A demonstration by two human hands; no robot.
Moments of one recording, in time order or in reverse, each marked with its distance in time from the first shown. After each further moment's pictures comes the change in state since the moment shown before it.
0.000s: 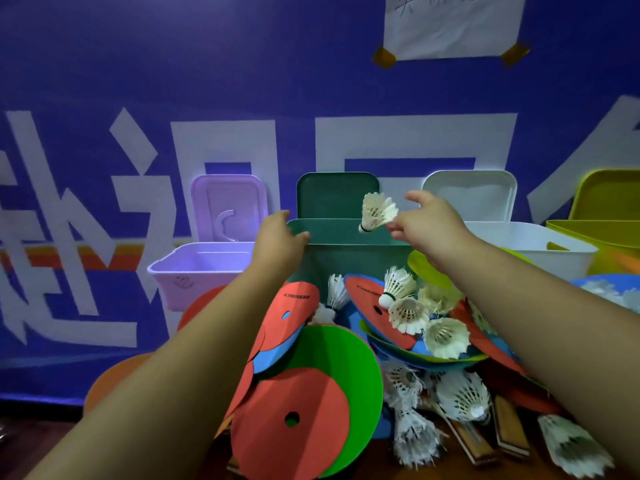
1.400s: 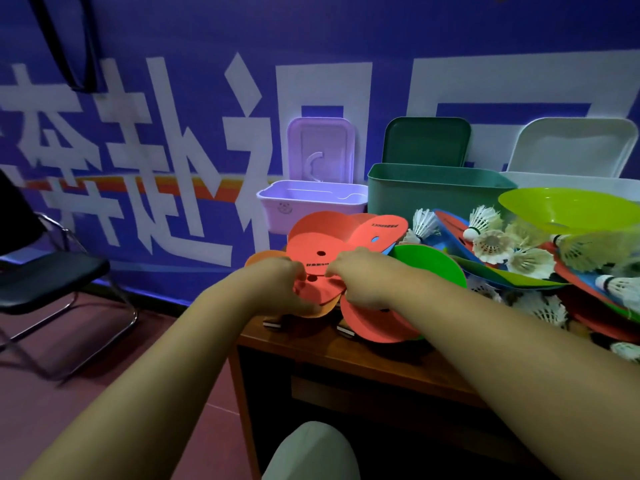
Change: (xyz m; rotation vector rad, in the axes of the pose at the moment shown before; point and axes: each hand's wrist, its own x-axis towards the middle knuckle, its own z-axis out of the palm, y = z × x) left_hand -0.199 -0.102 -0.162 0.838 -0.556 0.056; right_hand -0.204 0.008 0.169 -1.113 -0.804 -0.748
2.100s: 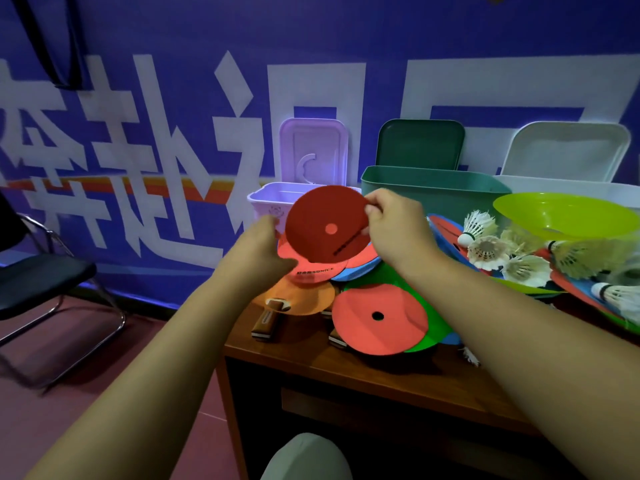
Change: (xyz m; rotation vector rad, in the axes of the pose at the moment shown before) left_hand 0.026 -0.003 -0.010 -0.553 0.477 -0.114; right_hand 0.012 0.054 -0.024 0.743 0.781 0.362
